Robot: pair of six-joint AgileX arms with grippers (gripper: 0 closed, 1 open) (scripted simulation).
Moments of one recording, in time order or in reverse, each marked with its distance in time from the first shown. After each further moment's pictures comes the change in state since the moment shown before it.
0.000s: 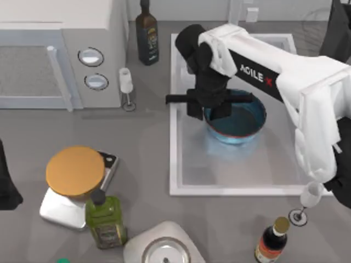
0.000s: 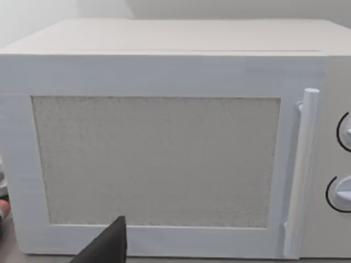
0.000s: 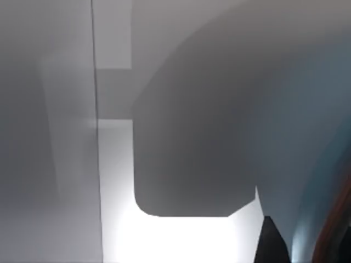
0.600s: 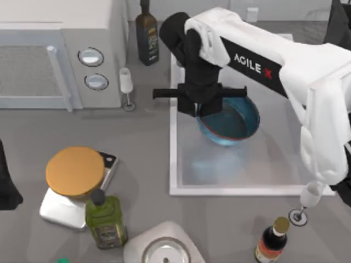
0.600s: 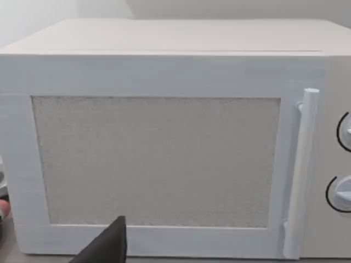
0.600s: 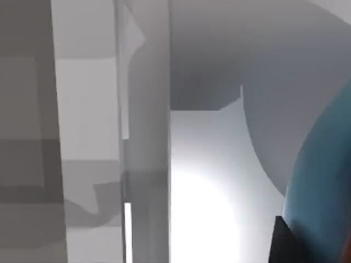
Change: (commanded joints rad) left arm 0.000 0.000 0.000 0.000 0.000 0.000; right arm 0.070 -0.165 -0.097 -0.076 0.010 0.067
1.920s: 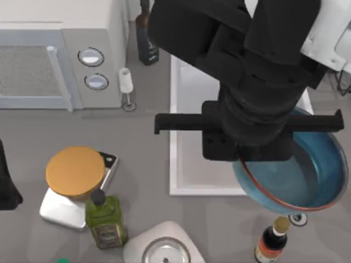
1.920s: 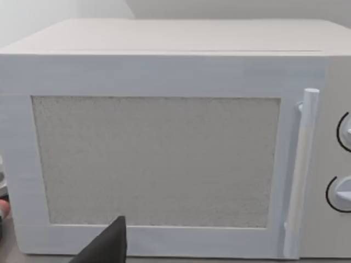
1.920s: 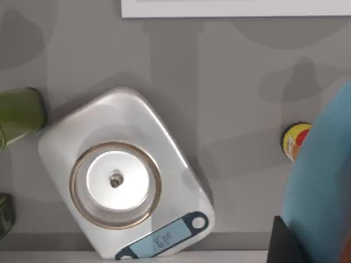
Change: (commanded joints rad) left arm 0.000 0.000 0.000 0.000 0.000 0.000; right arm 0.403 -0.938 -0.534 -0.448 0.046 0.404
